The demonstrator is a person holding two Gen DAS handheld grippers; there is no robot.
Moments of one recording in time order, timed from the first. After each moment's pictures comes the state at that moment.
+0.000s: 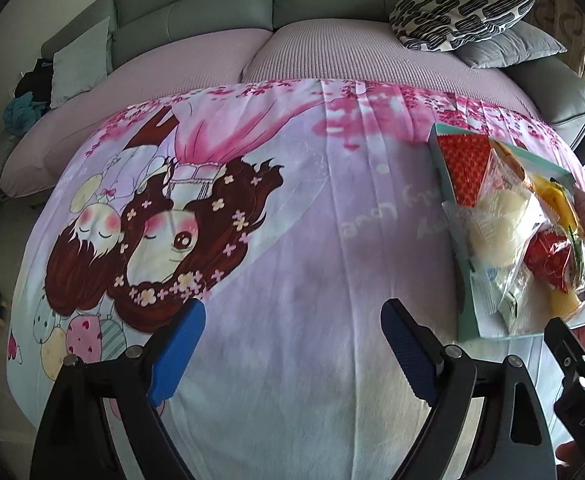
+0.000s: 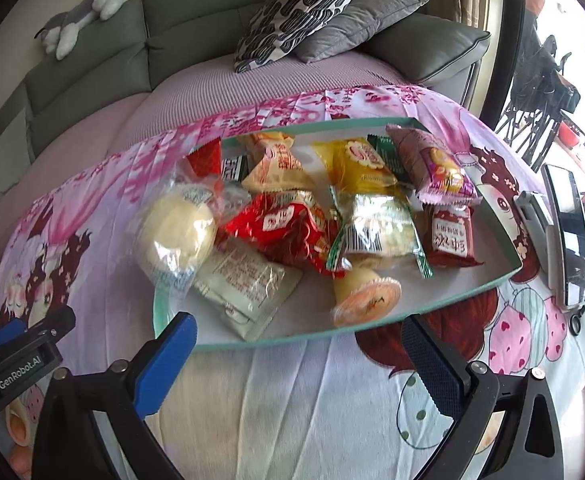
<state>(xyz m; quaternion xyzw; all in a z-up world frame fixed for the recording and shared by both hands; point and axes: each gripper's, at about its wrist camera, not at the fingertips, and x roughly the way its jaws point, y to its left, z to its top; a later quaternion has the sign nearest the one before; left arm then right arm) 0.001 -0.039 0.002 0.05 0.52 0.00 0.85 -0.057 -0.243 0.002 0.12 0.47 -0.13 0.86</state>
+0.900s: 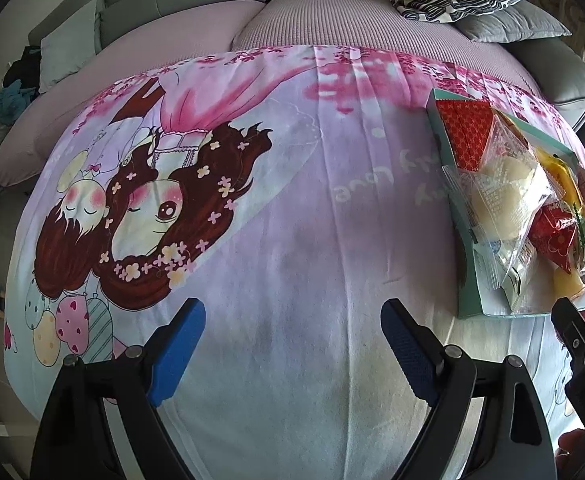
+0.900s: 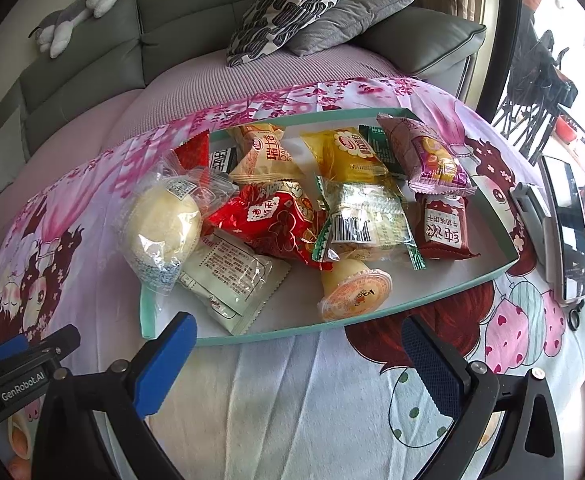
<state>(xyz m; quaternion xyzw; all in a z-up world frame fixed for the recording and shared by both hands) 0.002 -0.044 -0.011 0.05 0.57 -0.01 0.82 -0.054 -0.251 -0.001 0.13 0.48 -0.14 0.86</state>
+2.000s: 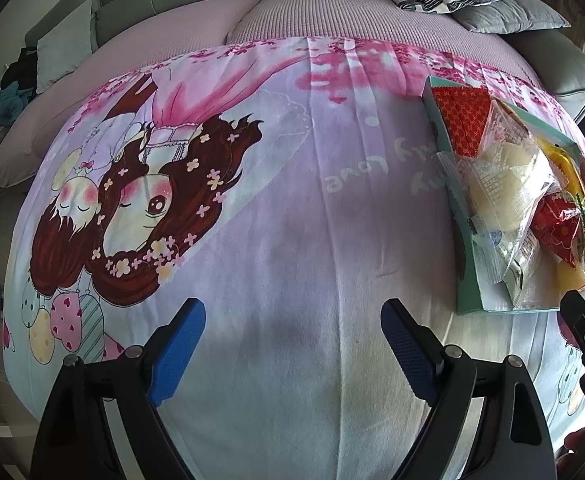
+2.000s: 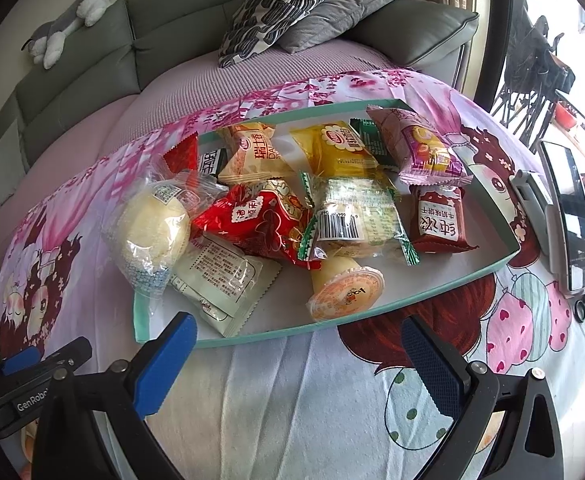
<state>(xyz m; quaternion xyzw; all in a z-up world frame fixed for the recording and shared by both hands) 0.001 -0.050 -0.017 0.06 0.57 -0.02 0.82 -0.056 -0.258 -0.004 0.15 0.48 -0.15 0.85</state>
